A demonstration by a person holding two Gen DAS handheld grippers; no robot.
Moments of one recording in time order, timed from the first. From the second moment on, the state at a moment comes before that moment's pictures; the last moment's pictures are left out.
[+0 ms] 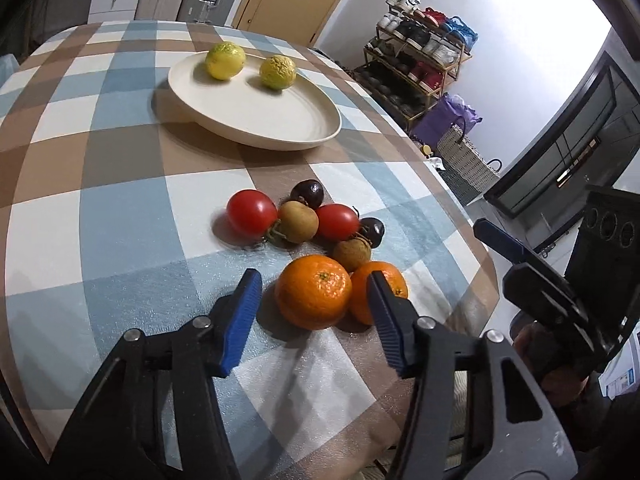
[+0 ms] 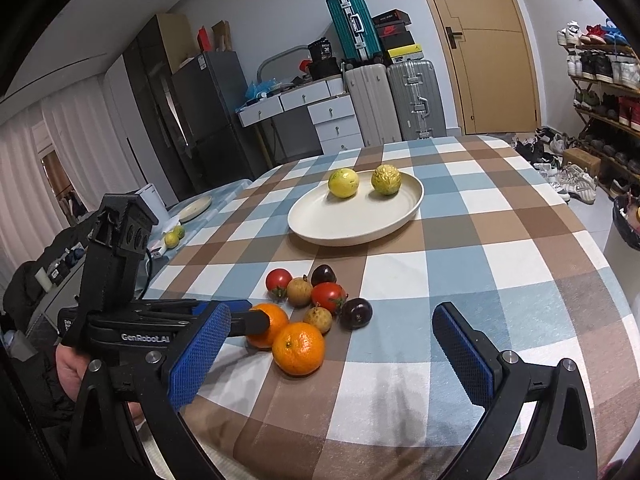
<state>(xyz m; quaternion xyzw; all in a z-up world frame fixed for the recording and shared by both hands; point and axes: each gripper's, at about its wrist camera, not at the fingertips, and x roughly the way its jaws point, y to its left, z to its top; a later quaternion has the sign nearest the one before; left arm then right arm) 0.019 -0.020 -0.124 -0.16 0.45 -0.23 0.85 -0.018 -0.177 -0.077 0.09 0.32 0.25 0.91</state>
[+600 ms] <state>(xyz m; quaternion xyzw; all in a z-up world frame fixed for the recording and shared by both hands) 0.010 0.003 -0.101 -0.18 0.41 -0.22 0.87 -0.012 -0.165 -0.093 0.10 0.36 0.27 0.89</state>
